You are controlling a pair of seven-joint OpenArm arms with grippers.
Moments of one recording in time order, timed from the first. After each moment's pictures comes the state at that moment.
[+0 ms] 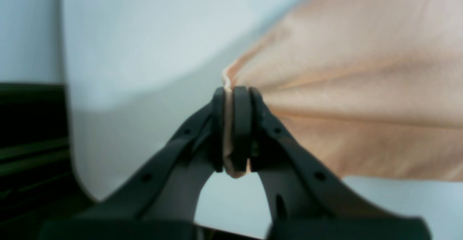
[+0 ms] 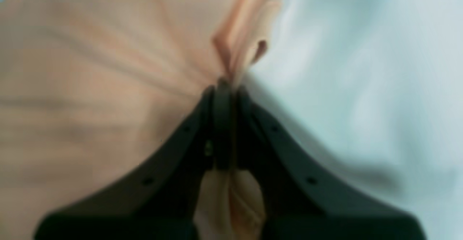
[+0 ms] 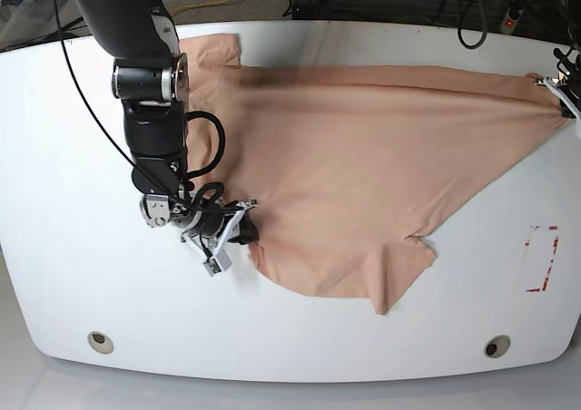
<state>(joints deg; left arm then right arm) 19.6 -28.6 -36.4 88.2 -9.9 -28.9 37.1 33.0 6.0 3.6 31.8 0.3 40.1 -19.3</state>
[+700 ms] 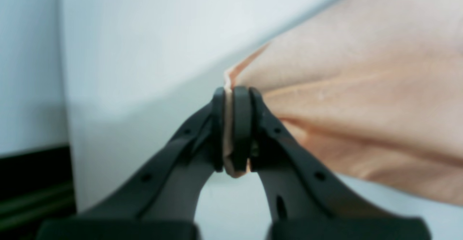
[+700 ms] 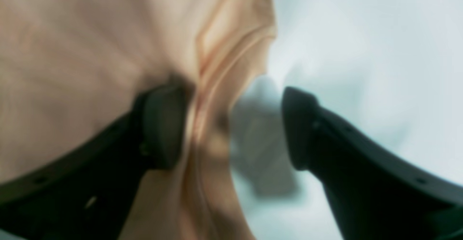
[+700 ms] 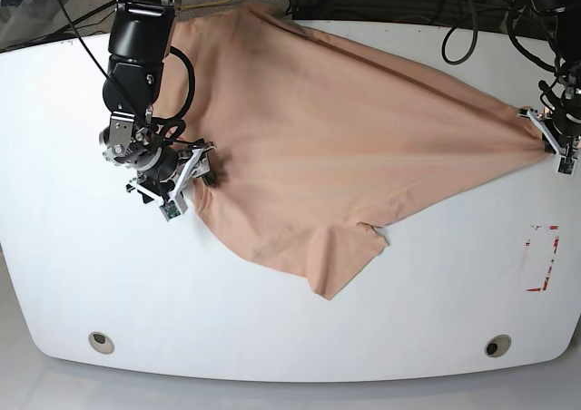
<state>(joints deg) 10.6 -28.9 -28.2 85.2 -5.1 -29.1 36.7 8.9 7.7 13.6 73.2 -0.1 39.8 -37.2</state>
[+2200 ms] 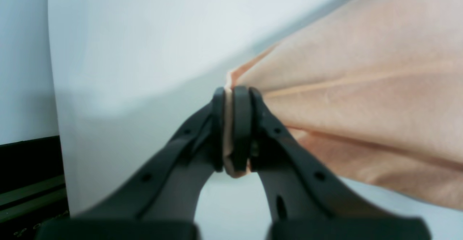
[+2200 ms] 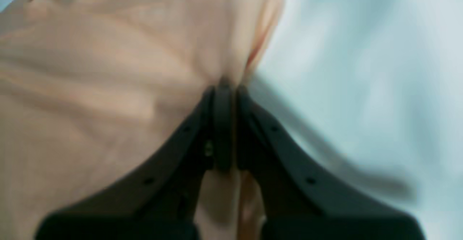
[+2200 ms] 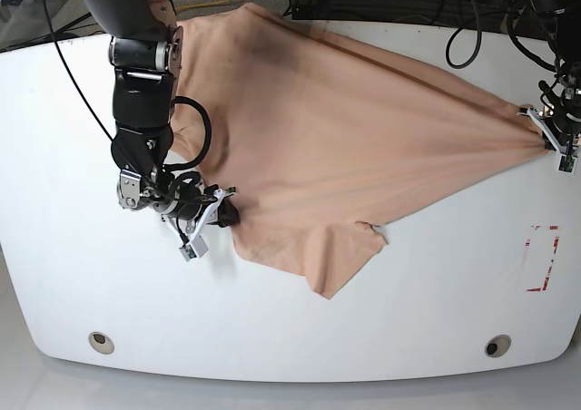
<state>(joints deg) 10.1 -28.7 -28.4 83.7 -5.1 -29.1 36.7 26.5 7.8 9.3 45.4 12.7 41.2 -37.2</state>
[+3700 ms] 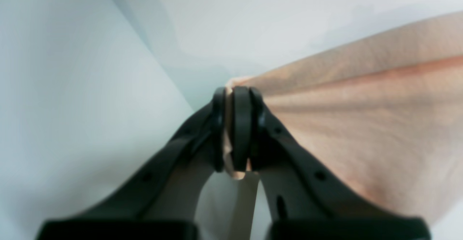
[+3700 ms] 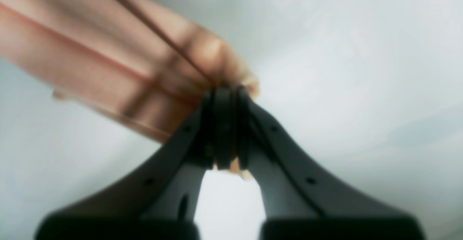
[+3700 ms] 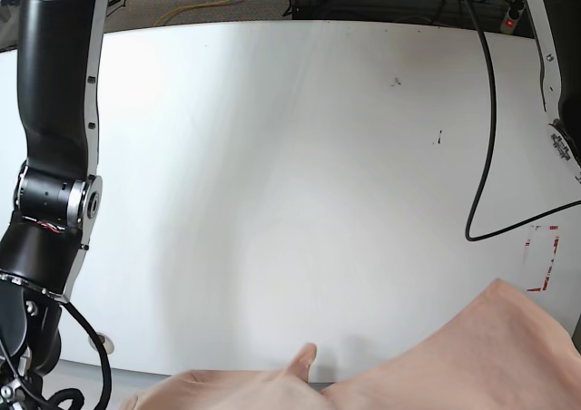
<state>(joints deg) -54.4 -33.2 -17.8 97.8 -7.6 -30.0 53.8 71.3 18.5 -0.5 71.4 15.7 41.6 -69.6</state>
